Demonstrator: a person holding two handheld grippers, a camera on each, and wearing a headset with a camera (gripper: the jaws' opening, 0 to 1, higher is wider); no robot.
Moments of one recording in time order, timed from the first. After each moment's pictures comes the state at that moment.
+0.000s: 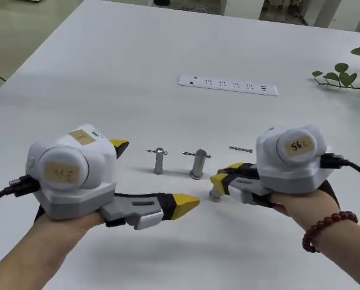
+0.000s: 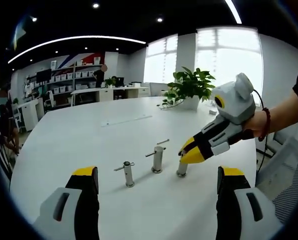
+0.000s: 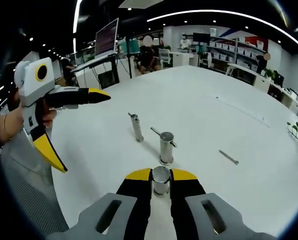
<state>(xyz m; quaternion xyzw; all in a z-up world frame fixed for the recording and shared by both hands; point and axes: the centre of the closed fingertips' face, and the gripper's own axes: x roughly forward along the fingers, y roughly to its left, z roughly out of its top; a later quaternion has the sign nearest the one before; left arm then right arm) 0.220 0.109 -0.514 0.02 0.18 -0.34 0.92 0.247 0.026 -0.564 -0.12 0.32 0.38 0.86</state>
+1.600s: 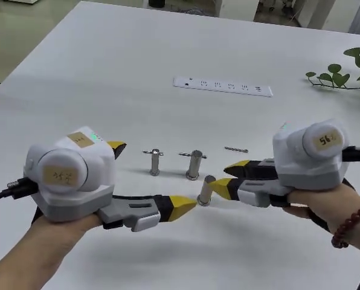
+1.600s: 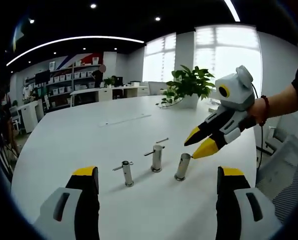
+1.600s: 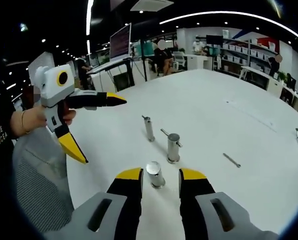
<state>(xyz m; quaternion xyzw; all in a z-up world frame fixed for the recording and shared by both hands) 0.217 0.106 -0.516 0.03 0.18 -0.34 0.92 0.234 0.012 -0.542 -0.12 0.31 0.45 0.83</state>
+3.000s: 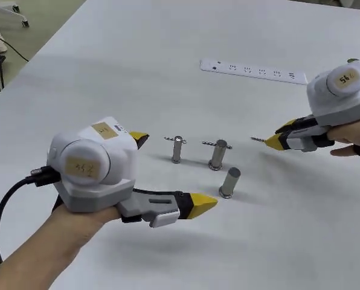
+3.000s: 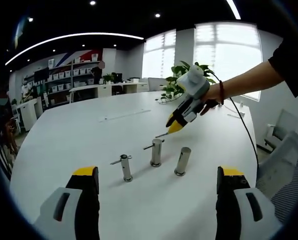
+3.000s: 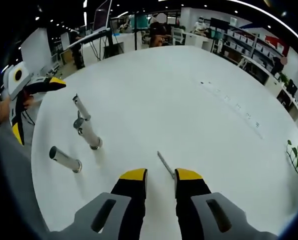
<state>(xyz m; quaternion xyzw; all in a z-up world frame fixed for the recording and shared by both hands) 0.216 0.106 -0.528 0.03 0.20 -0.35 0.92 0.350 -0.051 -0.584 -0.23 0.38 0.41 0.80</state>
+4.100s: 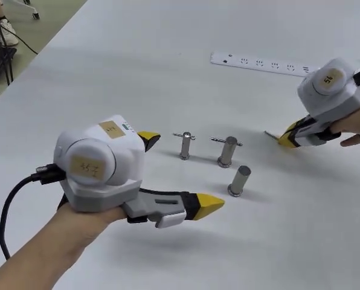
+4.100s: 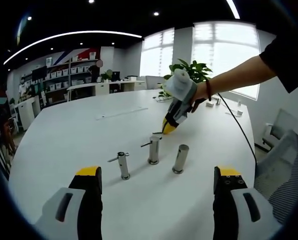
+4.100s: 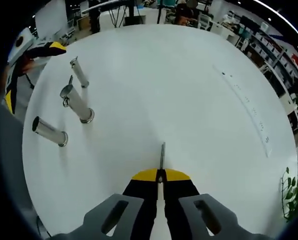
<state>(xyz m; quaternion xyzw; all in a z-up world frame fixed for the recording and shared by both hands) 0.213 0.105 -0.532 0.03 0.21 -0.36 0.91 0.364 -0.053 -0.613 -0.36 0.41 0.44 0.71</state>
